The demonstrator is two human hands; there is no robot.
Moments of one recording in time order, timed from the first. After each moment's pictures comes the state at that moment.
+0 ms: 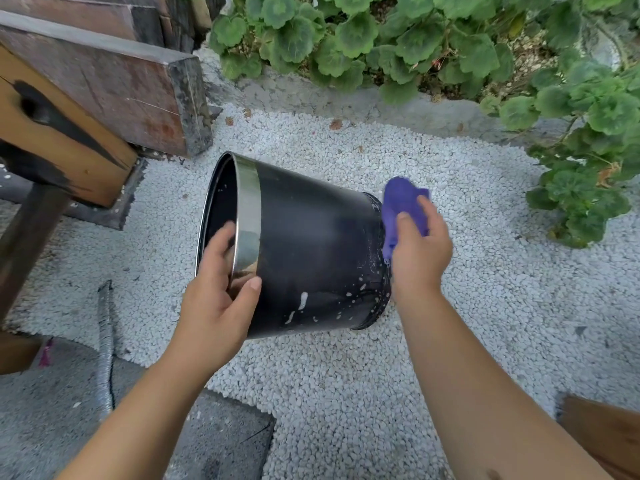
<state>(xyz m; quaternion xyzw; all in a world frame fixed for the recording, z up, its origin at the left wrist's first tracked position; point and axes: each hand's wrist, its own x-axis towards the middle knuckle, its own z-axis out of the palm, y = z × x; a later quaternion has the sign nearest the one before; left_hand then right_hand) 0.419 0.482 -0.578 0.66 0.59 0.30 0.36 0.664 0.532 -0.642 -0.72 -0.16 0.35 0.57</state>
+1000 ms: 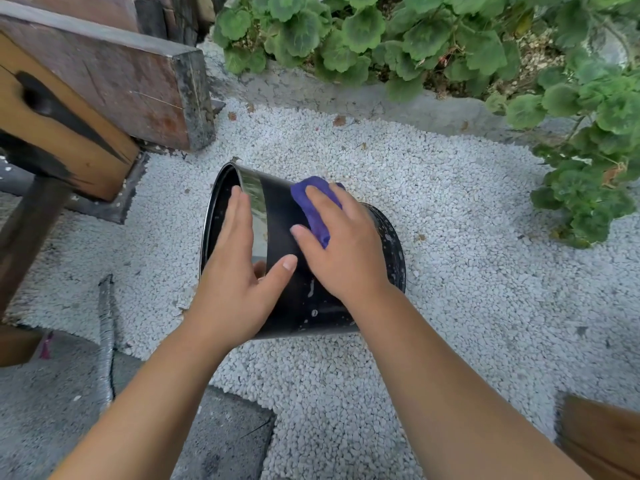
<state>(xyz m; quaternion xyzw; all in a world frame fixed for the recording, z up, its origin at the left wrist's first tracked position) 0.437 0.504 -0.565 0.71 0.59 0.23 0.31 0.599 0.530 -0.613 -0.66 -0.65 0.22 0.32</state>
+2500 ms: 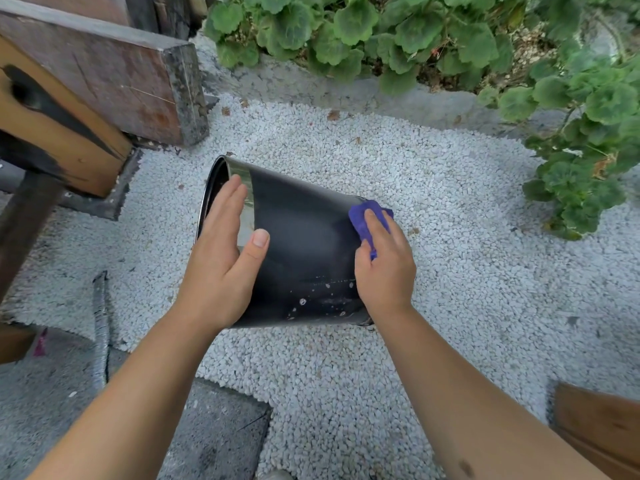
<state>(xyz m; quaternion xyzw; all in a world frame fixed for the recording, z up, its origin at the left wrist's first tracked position) 0.431 0.512 -0.572 0.73 0.58 0.26 0.26 0.637 0.494 -0.671 -0.76 -0.51 0.17 0.37</state>
